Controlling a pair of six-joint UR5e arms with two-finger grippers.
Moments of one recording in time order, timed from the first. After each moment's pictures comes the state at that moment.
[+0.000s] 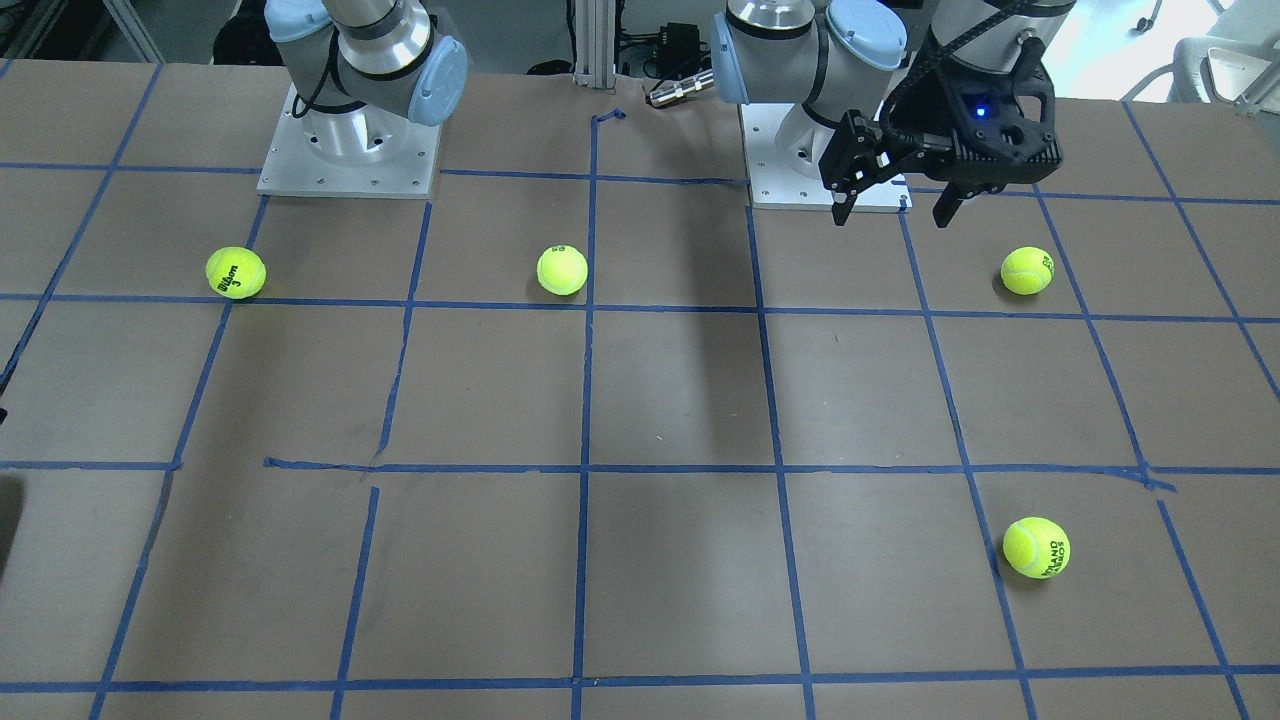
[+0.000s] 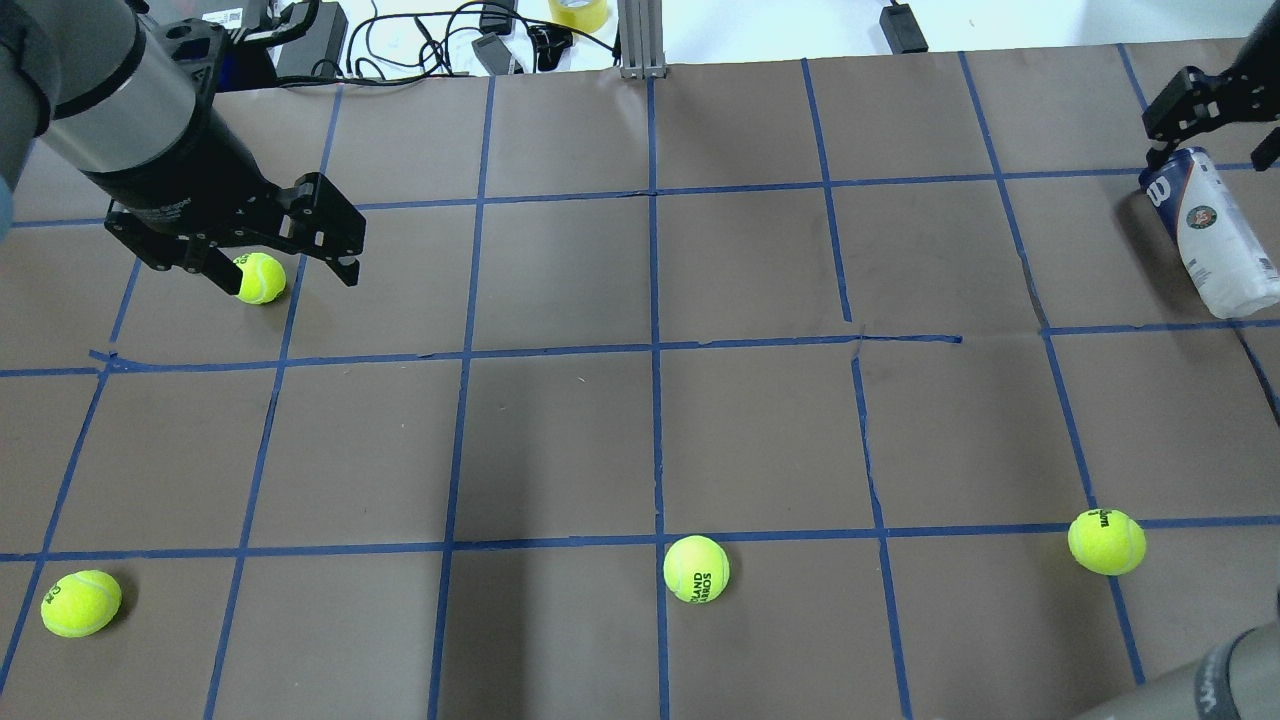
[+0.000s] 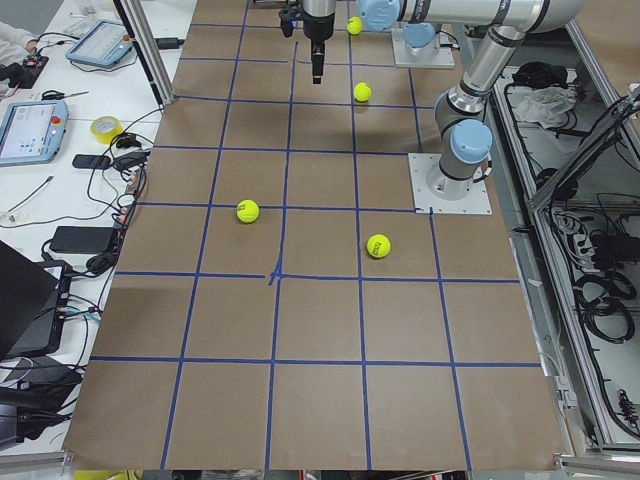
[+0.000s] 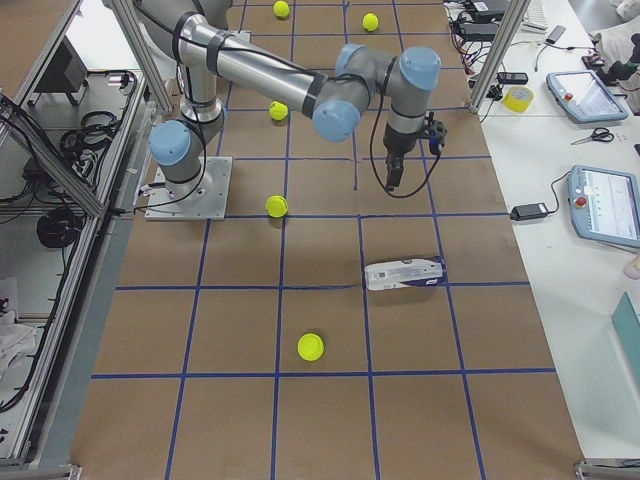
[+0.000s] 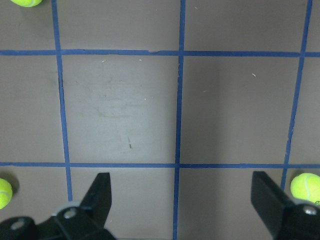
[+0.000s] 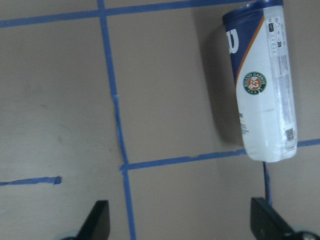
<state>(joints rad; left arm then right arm) -1.51 -1.45 -1.64 -1.59 1.56 0.03 1.08 -1.23 1.42 -1.78 -1.63 -0.40</state>
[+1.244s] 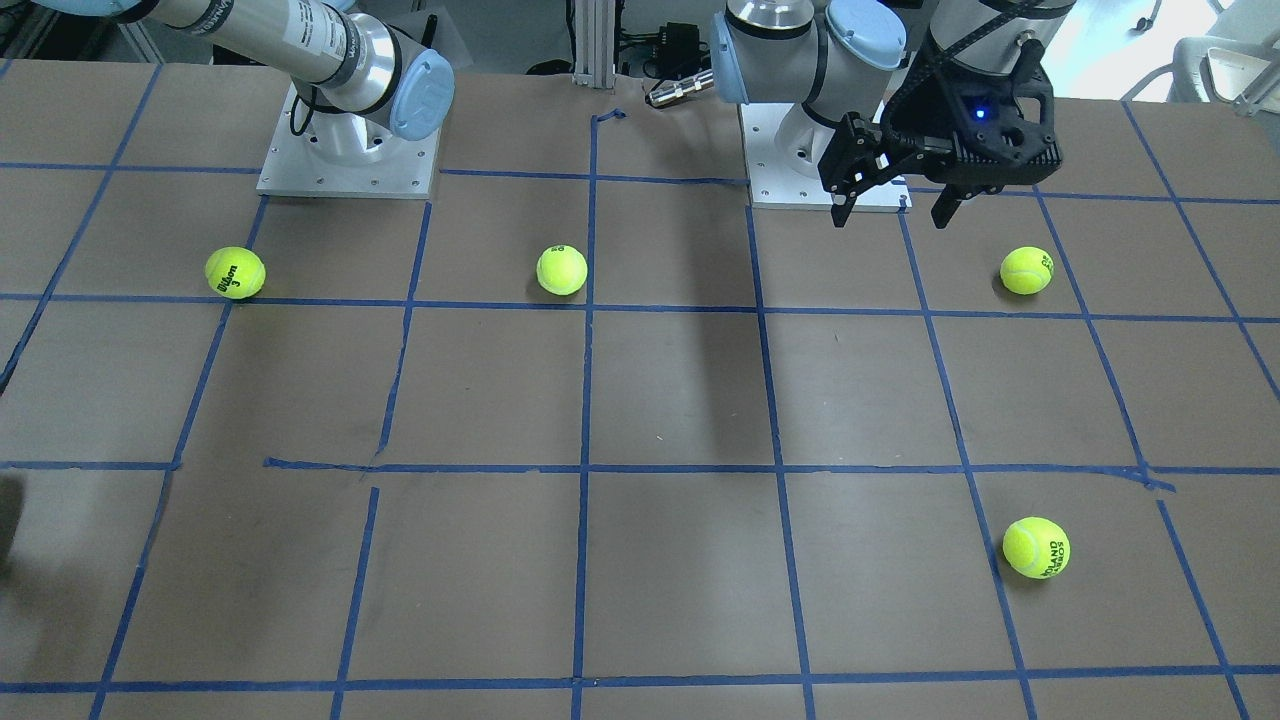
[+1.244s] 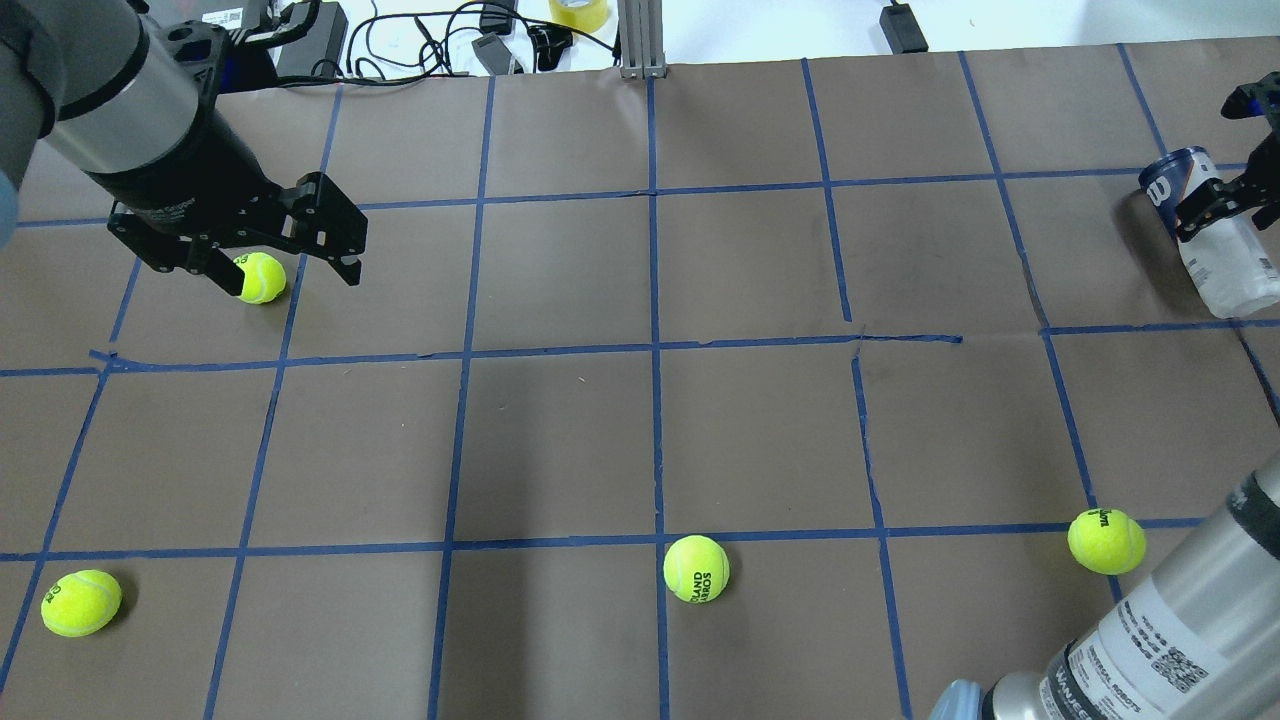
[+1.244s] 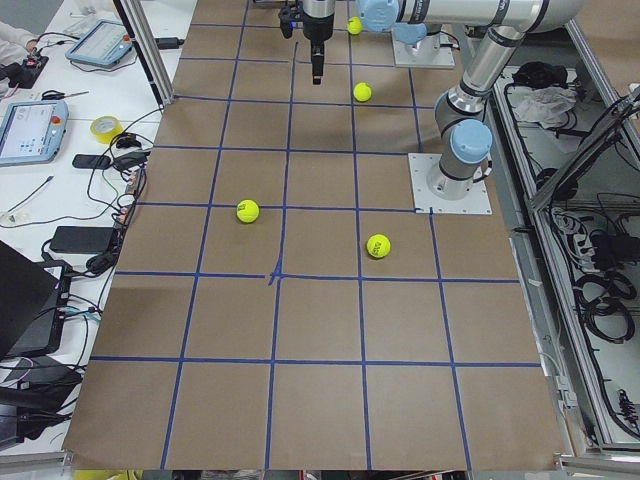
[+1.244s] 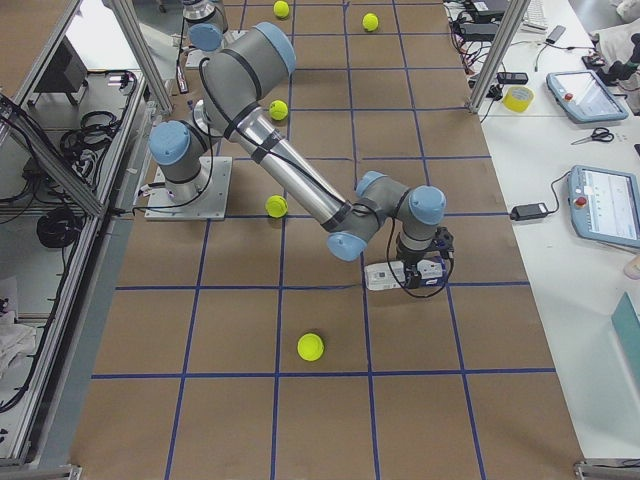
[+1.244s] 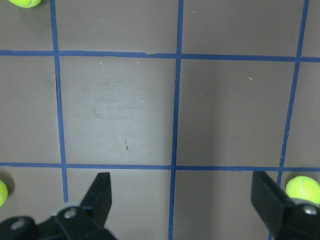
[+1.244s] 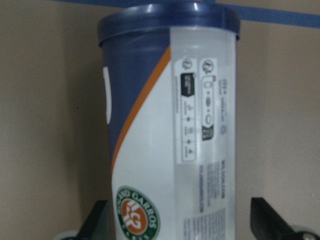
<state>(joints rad) -1.51 -1.46 -1.65 -1.59 1.56 0.01 0.94 -0.88 1.39 -2.15 -1.61 -0.71</state>
